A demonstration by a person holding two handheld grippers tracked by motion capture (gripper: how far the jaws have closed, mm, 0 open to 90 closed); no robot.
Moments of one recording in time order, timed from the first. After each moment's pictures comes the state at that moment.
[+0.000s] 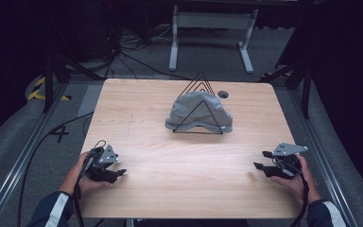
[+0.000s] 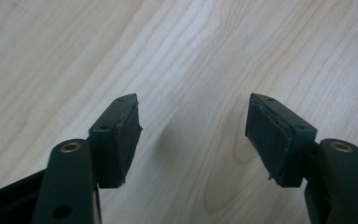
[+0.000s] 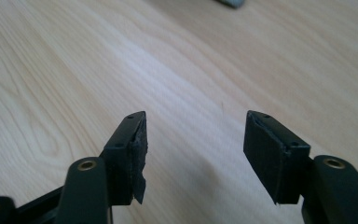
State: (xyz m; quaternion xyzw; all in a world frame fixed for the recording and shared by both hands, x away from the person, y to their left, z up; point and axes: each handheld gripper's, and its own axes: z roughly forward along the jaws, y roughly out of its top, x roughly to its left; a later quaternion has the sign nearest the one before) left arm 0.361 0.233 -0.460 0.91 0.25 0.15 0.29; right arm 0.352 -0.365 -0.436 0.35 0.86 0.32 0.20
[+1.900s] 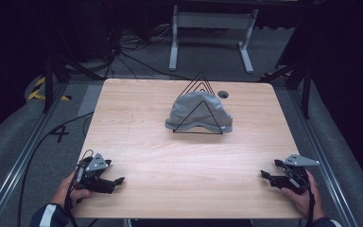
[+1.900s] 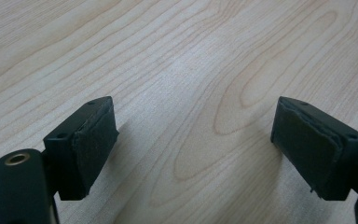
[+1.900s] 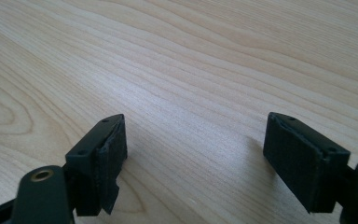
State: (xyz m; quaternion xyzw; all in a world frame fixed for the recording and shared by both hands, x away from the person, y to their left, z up) left arm 0.340 0.251 -0.483 0.86 0.33 0.13 0.37; right arm 0.327 -0.393 -0.467 0.45 0.79 0.35 0.21
